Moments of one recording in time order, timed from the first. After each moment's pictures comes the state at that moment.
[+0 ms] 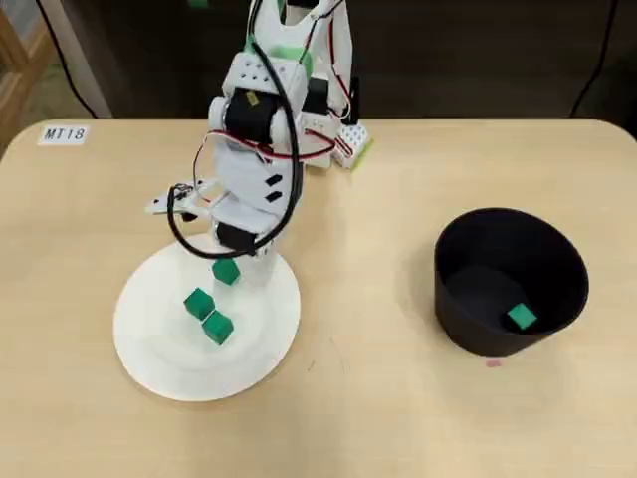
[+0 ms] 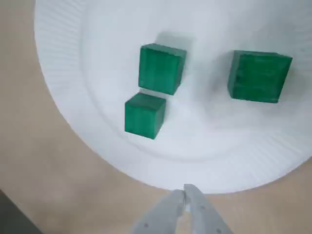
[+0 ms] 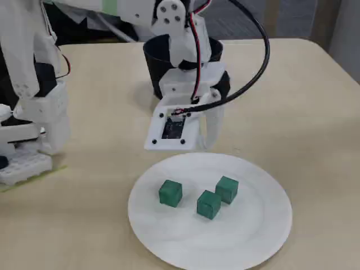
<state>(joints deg) 16.8 89.6 94.6 66.5 5.5</state>
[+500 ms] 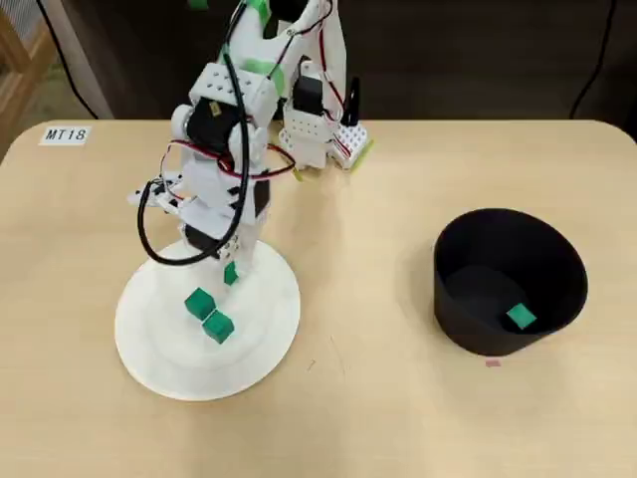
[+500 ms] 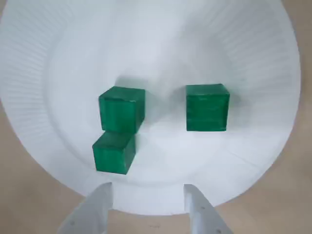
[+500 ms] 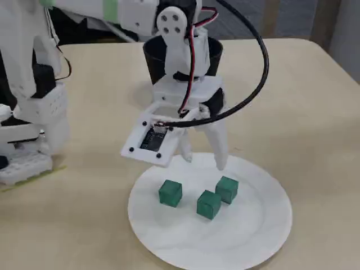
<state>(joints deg) 20.7 86.8 93.3 73.2 8.3</state>
